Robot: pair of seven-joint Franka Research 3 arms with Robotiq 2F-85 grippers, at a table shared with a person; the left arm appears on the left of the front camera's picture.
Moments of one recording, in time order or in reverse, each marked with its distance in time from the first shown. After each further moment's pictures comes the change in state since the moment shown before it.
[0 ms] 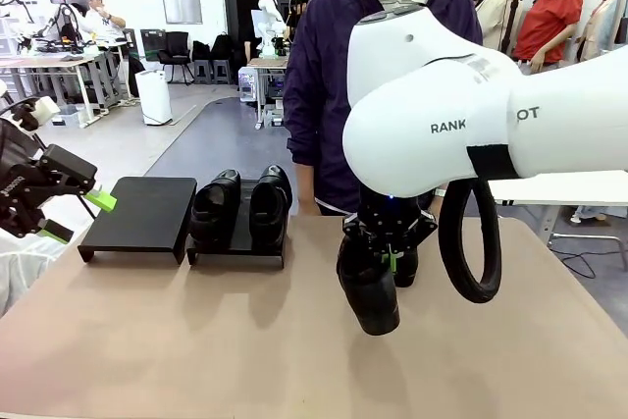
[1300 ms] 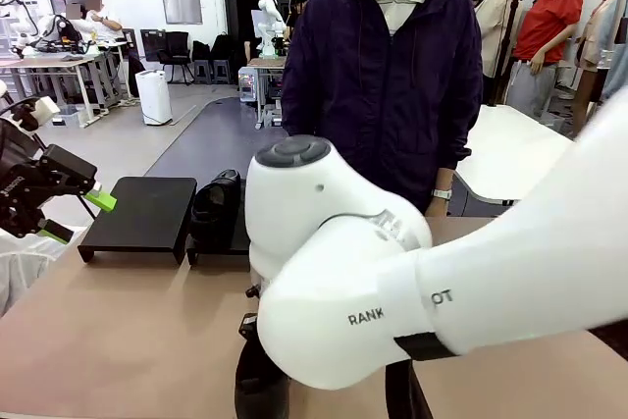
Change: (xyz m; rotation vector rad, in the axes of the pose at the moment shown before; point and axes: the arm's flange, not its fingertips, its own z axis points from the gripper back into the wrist) left arm 0.000 0.000 0.000 0.000 0.000 0.000; right arm -0.124 0.123 -0.085 0.166 0.008 -0.114
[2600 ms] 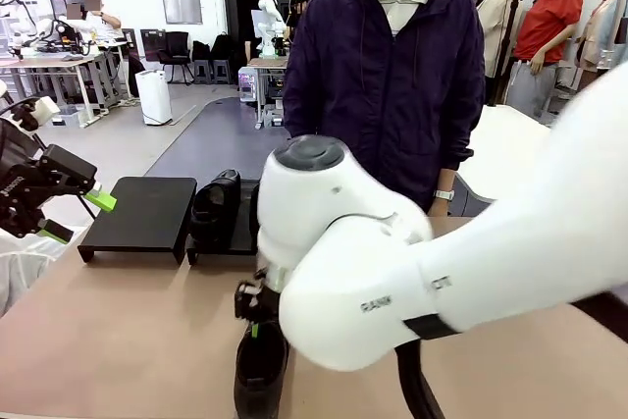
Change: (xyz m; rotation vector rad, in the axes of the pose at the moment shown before) left arm 0.000 0.000 0.000 0.000 0.000 0.000; right arm 0.031 -0.003 0.011 0.101 -0.075 0.012
